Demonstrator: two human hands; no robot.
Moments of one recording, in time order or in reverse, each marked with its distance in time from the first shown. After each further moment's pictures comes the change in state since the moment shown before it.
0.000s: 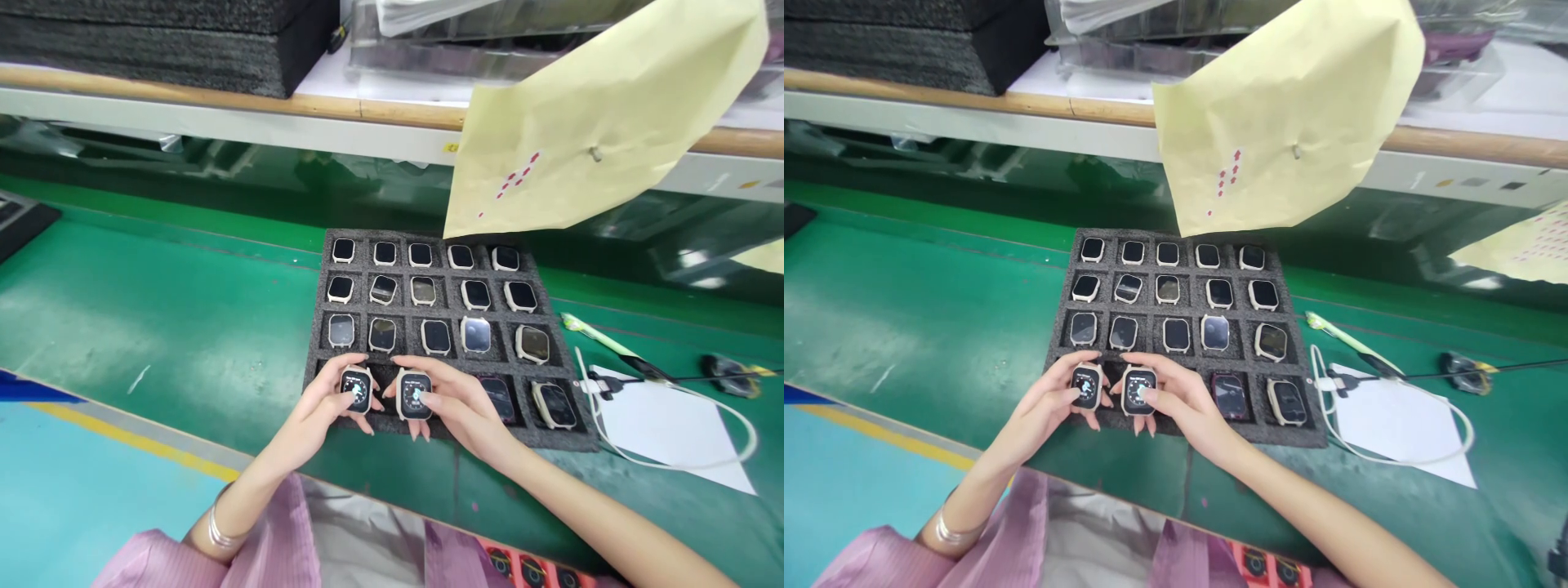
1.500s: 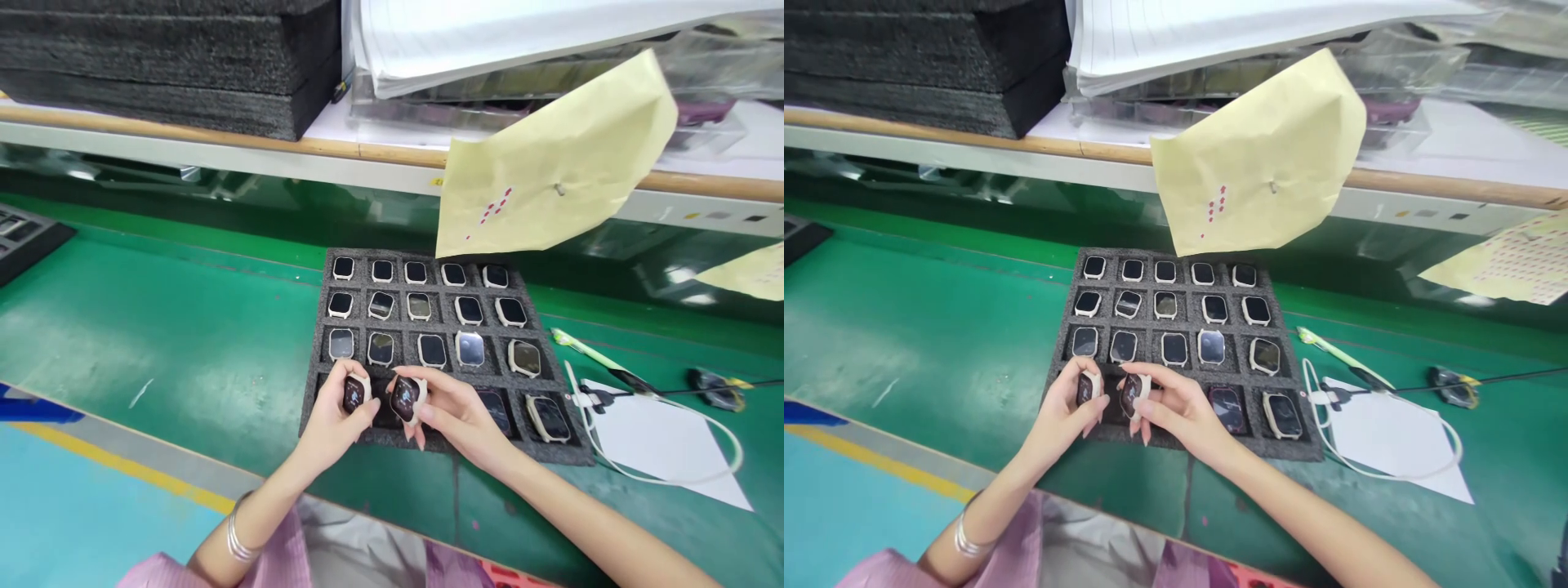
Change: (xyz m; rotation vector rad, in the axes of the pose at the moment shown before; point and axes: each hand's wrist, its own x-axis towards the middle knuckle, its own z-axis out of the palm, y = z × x) left_hand 0.019 -0.002 0.022 0.272 0.144 0.100; right_hand 0.002 0.000 -0.004 0.017 -0.043 -0.086
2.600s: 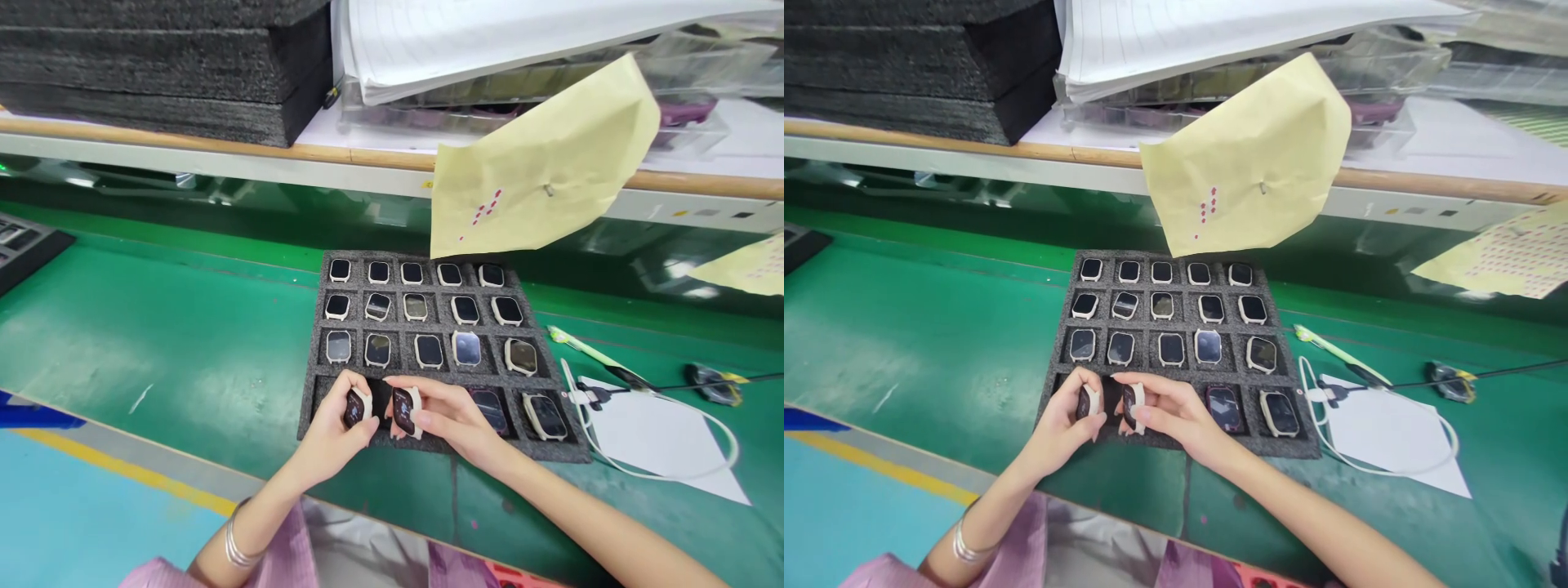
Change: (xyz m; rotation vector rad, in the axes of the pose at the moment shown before) left_hand -0.009 -0.003 -0.004 0.128 -0.108 0.048; right_hand -0.001 -0.001 -0.006 -0.008 -0.111 0.033
